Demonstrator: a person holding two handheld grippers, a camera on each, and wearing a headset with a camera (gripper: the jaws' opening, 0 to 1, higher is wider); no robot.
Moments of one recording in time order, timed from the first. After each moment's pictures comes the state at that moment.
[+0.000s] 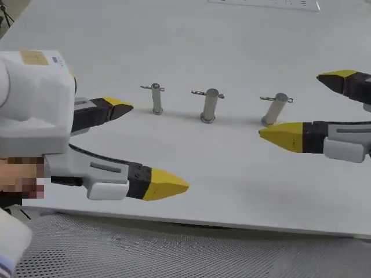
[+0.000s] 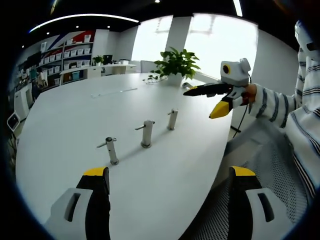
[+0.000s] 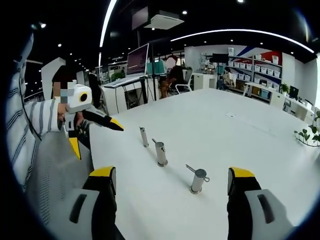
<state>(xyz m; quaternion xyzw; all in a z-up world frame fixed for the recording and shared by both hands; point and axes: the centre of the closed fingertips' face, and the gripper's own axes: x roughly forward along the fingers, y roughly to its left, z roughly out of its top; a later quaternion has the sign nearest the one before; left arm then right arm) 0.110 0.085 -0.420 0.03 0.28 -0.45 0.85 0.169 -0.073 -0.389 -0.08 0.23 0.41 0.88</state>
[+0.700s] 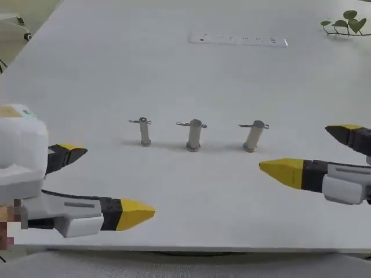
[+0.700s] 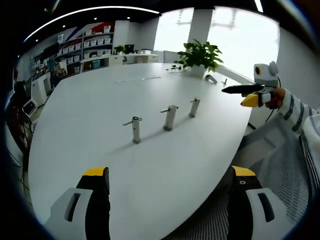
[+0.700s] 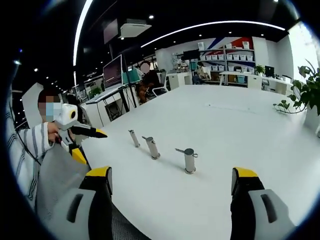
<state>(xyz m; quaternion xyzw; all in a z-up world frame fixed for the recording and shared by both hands) 0.107 0.121 -0.430 0.03 0.33 -0.36 0.87 0.140 -0.109 -0.387 0.00 0.25 0.31 0.91</state>
